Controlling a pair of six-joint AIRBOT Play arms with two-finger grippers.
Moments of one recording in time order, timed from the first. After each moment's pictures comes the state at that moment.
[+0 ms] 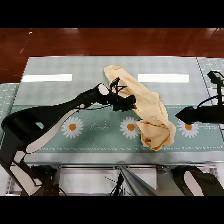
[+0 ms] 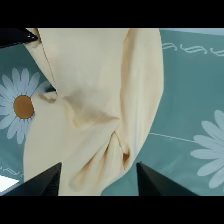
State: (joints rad) left arm -0.66 -1.89 1.37 0.54 -0.72 -1.60; right arm -0.21 -0.71 0.82 -1.18 1.39 1.27
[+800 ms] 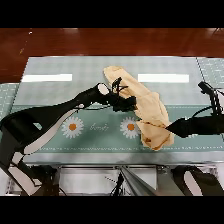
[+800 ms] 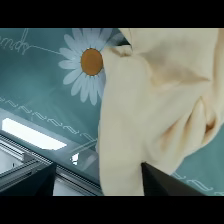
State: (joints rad) left arm -0.67 -1.86 1.37 0.54 -0.78 -1.54; right arm -0.21 -0.65 0.74 -0.99 1.56 1.24
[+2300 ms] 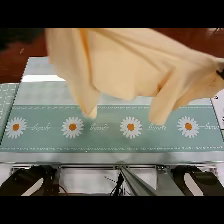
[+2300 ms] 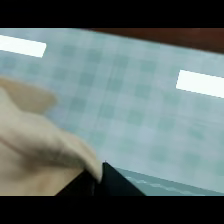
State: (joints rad) left arm -0.35 -0.73 1.42 0.72 -0.78 -1.40; right arm -0.05 -0.66 1.40 -1.37 1.38 1.43
